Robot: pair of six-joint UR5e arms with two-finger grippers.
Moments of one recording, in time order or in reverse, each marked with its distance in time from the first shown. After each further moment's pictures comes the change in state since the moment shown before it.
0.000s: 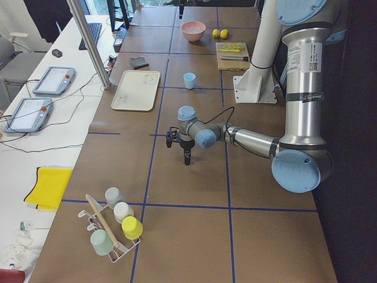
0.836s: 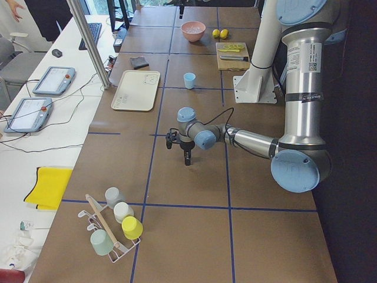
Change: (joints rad) left arm 0.003 -0.004 0.012 0.000 -0.004 -0.001; right arm 0.001 -0.006 0.006 0.000 0.002 0.002
